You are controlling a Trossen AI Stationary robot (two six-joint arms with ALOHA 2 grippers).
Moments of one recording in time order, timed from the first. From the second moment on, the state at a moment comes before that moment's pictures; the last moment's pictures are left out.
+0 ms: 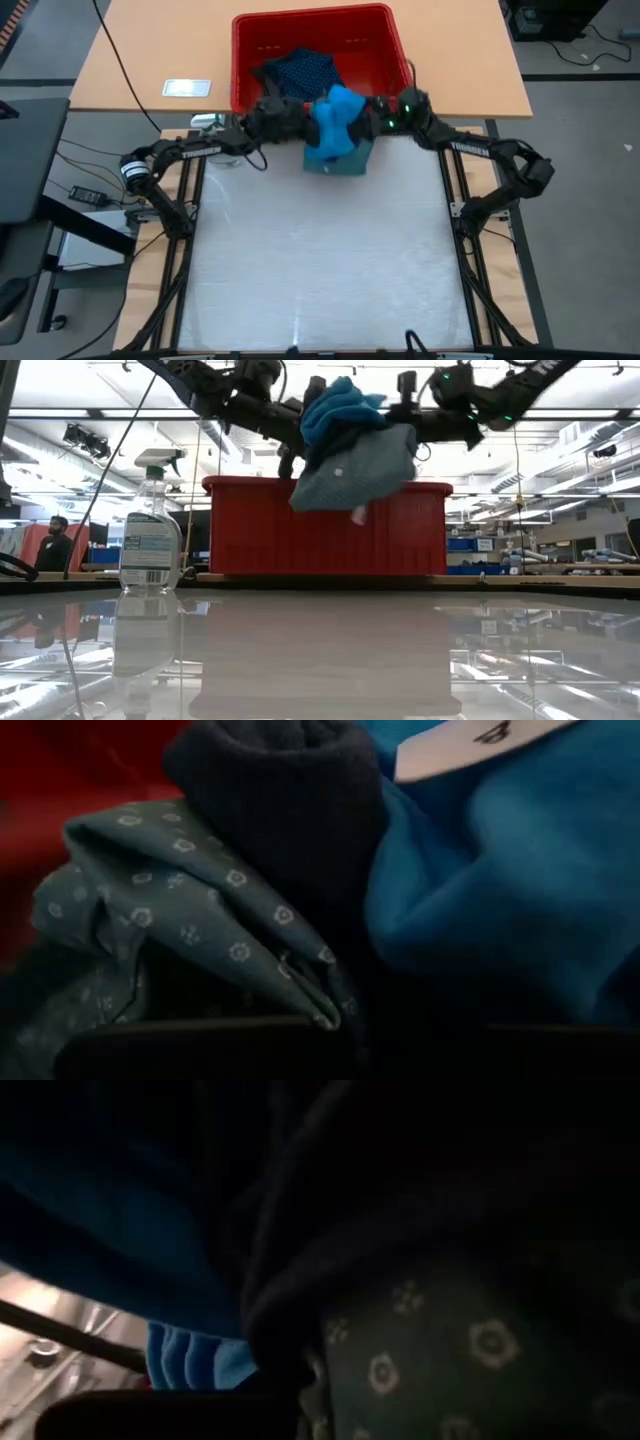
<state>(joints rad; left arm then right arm) 0.48 1.61 1.17 0.28 0.18 -0.61 -0.69 1.45 0.92 0.47 -0.76 1.01</state>
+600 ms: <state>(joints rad) 0.85 1.80 1.64 0.07 0.12 -0.28 -0.92 2.01 1.82 0.16 -0.67 0.69</state>
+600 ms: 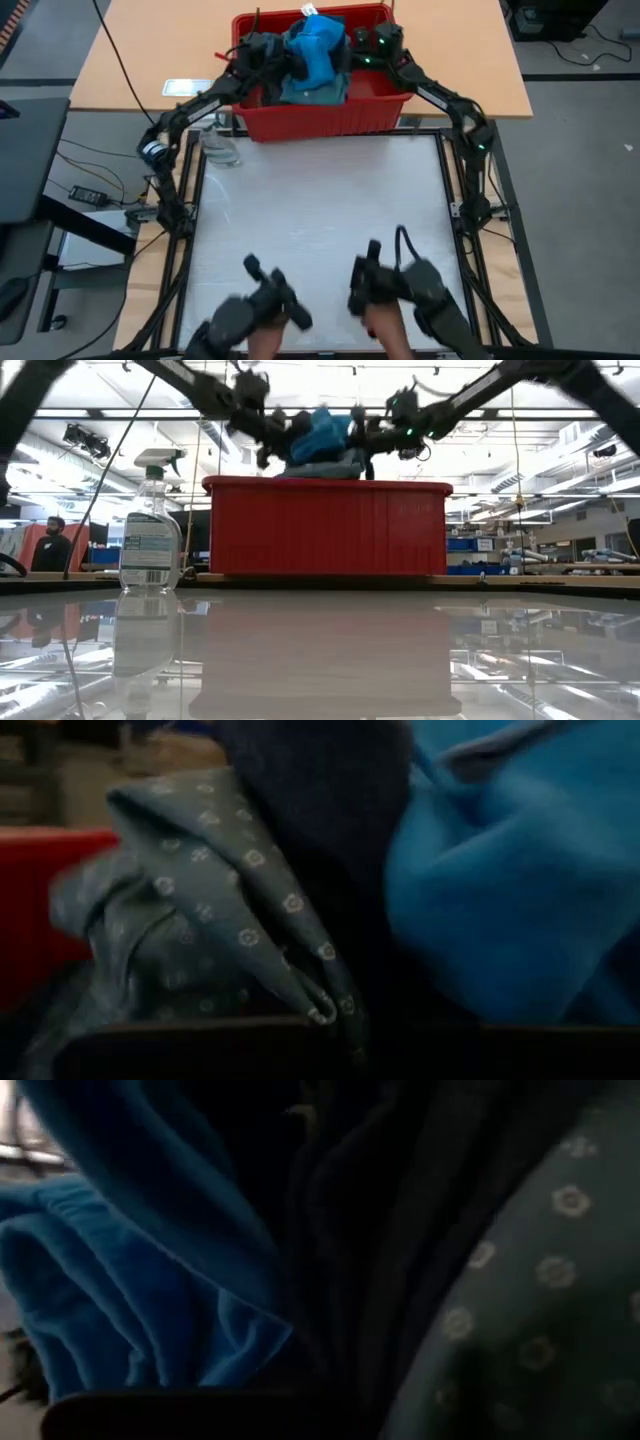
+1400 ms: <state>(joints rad) 1.02 2.10 2.00 -0.34 0.09 -0.07 -1.05 2.25 2.20 -0.45 -0.28 0.65</state>
